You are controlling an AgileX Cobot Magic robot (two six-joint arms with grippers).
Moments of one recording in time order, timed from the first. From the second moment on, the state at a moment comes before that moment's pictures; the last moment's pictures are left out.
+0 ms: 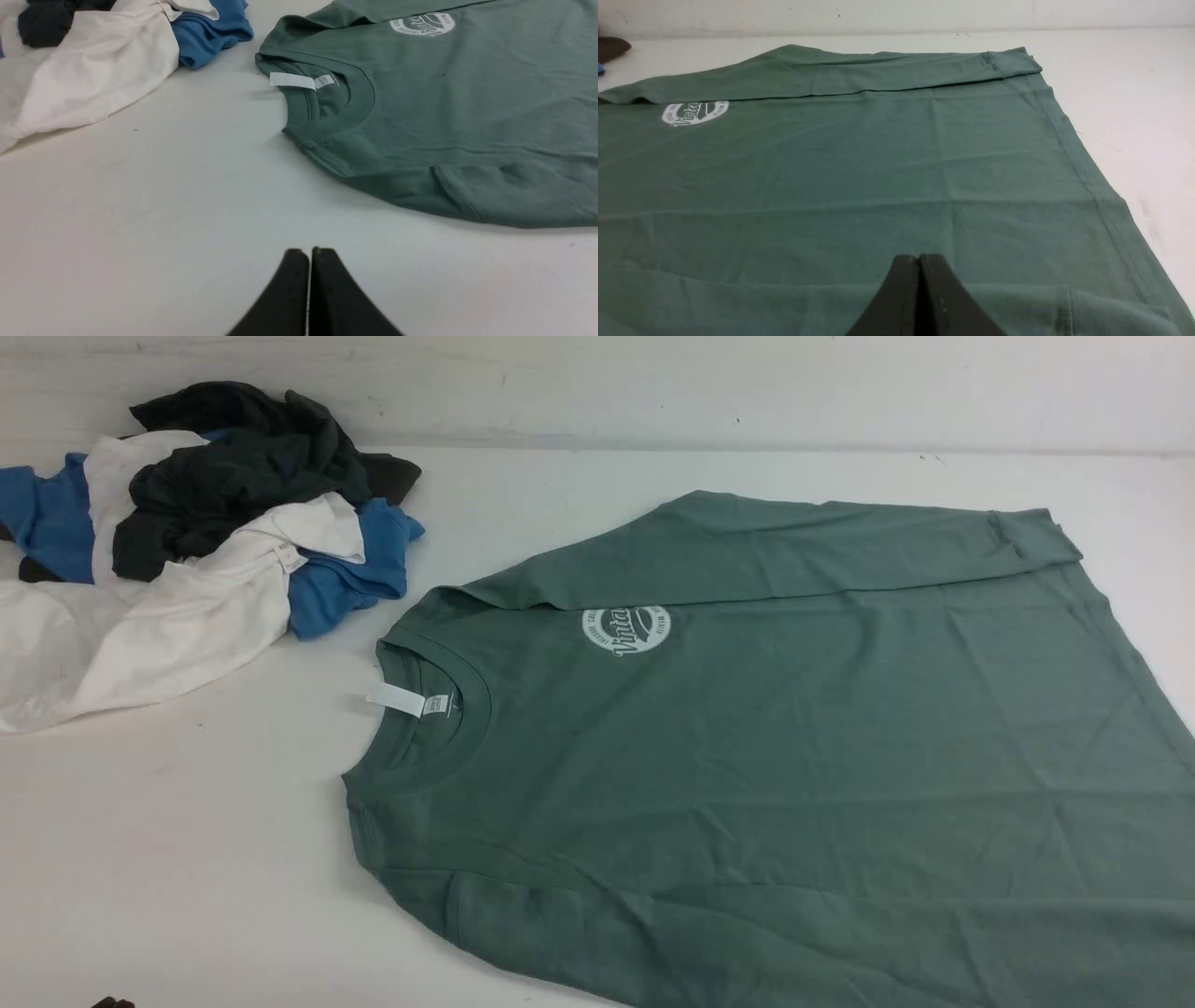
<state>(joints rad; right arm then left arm) 0.05 -0.01 0.02 -0.07 0.37 0.12 -0.25 -0.01 0.02 -0.01 0.38 0.02</state>
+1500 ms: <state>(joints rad) 0.05 -0.01 0.02 -0.08 0.37 0.12 -0.25 -0.01 0.02 0.01 0.38 0.02</state>
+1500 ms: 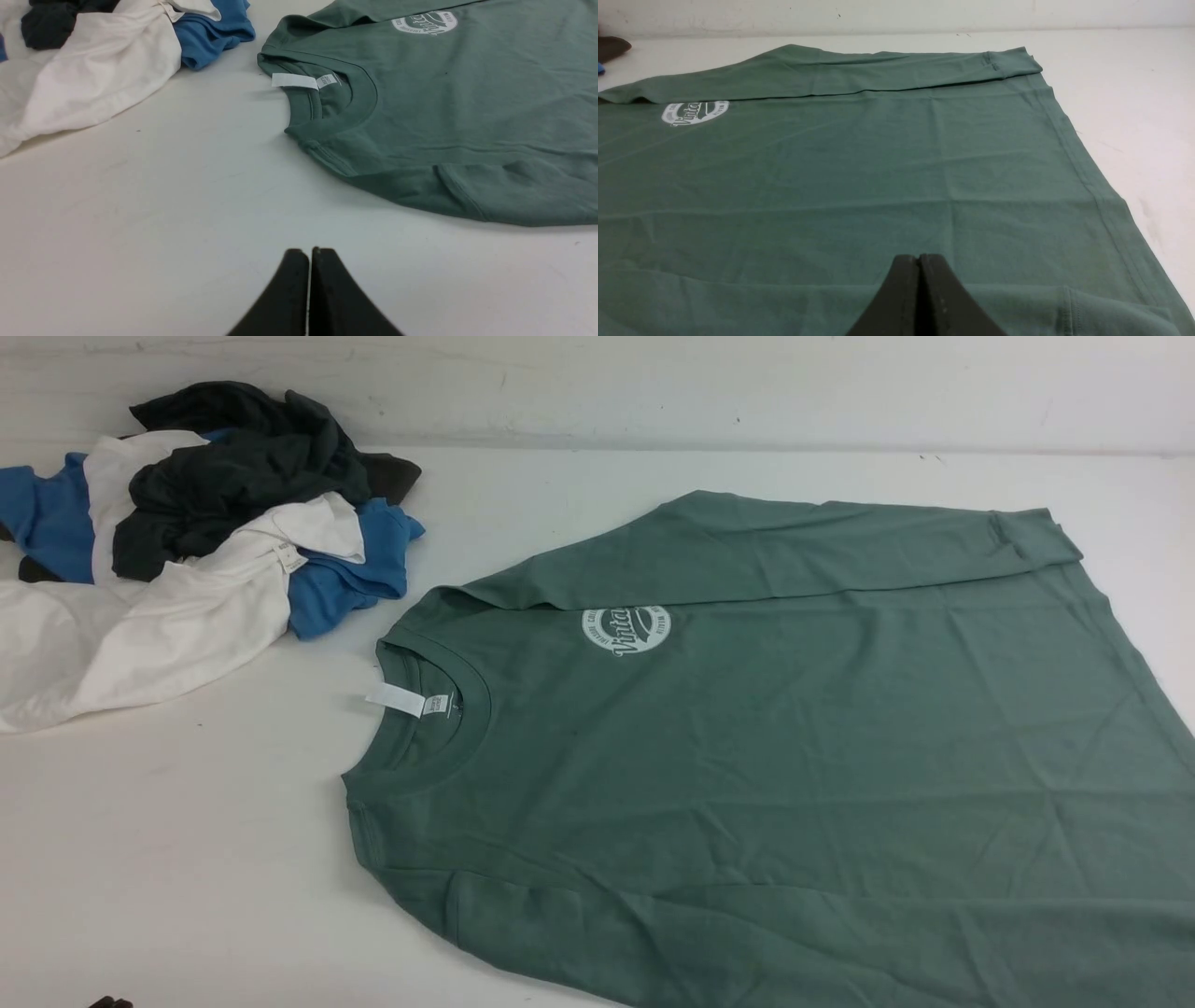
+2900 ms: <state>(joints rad) 0.05 0.92 -0.76 -0.22 1.24 0.22 -0.25 1.05 -0.72 -0.54 0.89 0.23</state>
